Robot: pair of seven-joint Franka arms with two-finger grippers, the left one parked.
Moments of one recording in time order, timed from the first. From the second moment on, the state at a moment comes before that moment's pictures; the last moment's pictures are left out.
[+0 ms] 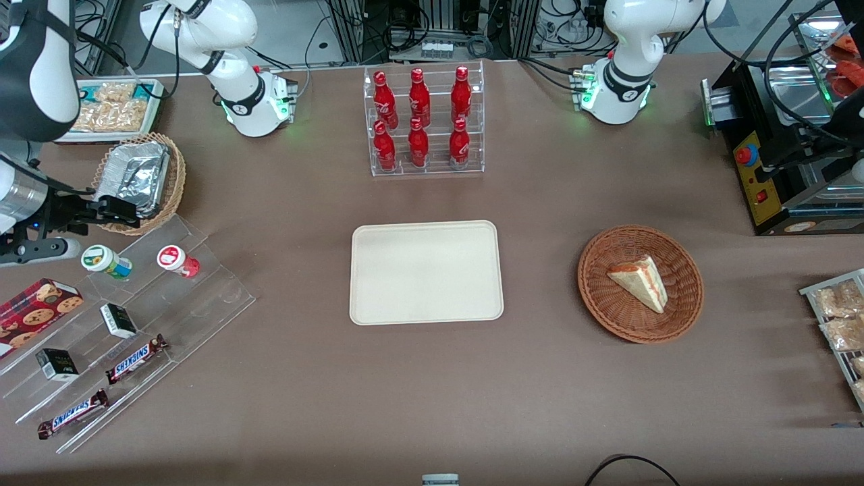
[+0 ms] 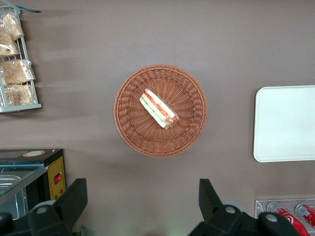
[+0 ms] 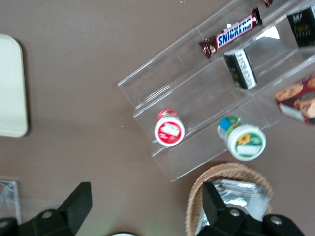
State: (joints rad) arm -0.03 0.02 -0.07 -1.75 -0.03 1.64 -0.27
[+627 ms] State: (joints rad) arm -0.19 0.07 -0.08 -1.86 -0.03 1.90 -0.92
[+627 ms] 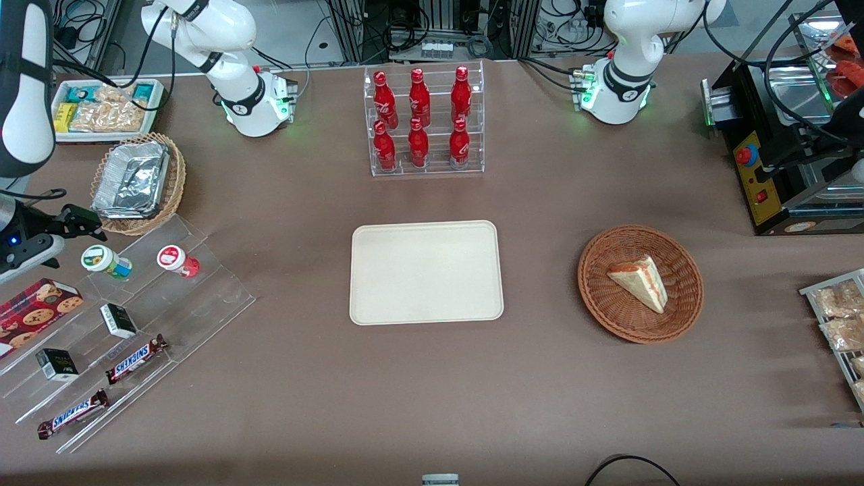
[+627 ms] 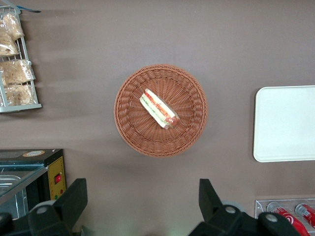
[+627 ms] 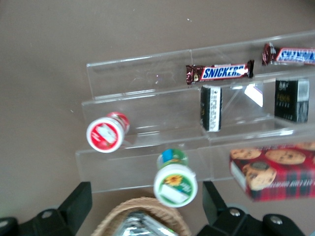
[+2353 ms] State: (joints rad) arm -0.28 0.15 -0.08 -1.99 -0.01 2.06 -1.16
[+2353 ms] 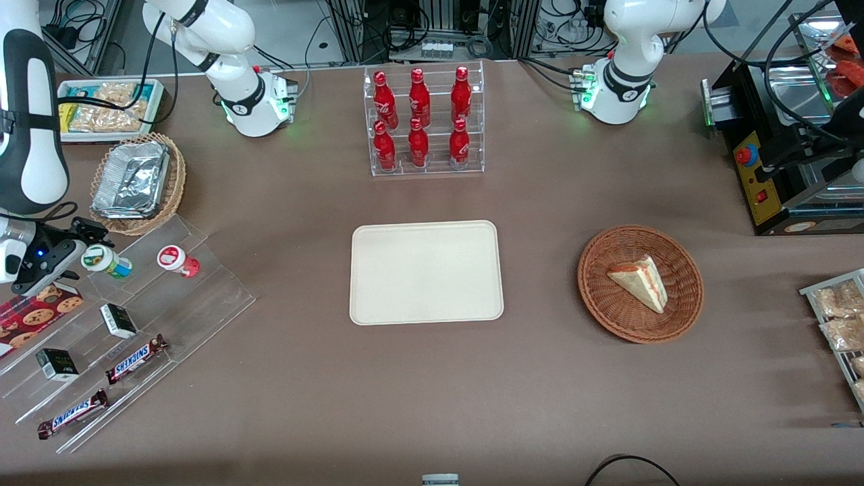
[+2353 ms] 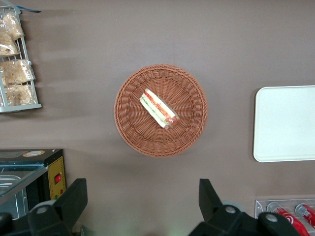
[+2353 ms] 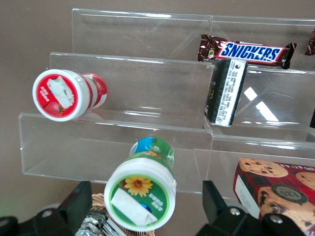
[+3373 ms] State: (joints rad) arm -0.28 0.12 -0.08 -1.99 -0.01 2.04 -1.19
